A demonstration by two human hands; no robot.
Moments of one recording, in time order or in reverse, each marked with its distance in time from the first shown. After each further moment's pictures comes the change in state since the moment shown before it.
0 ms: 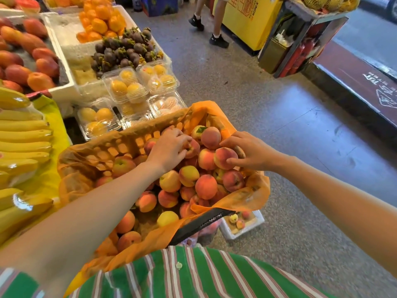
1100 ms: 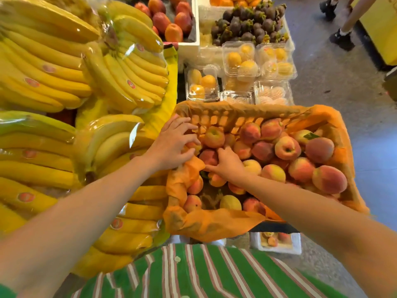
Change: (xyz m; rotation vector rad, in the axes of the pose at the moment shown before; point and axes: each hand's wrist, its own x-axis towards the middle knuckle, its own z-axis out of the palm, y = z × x) left_hand -0.186 -0.112 -0.060 0.139 0.102 -0.294; right_hand 0.143 -0.183 0.182 0.030 -0.202 0.050
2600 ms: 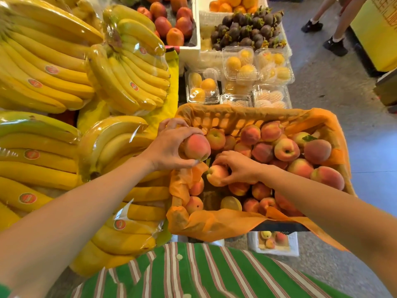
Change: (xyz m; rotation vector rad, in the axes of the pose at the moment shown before) left_hand -0.011 0.003 -0.022 -0.226 0.072 0.017; right_hand -0.002 0.034 -0.032 -0.112 -0.281 -0.483
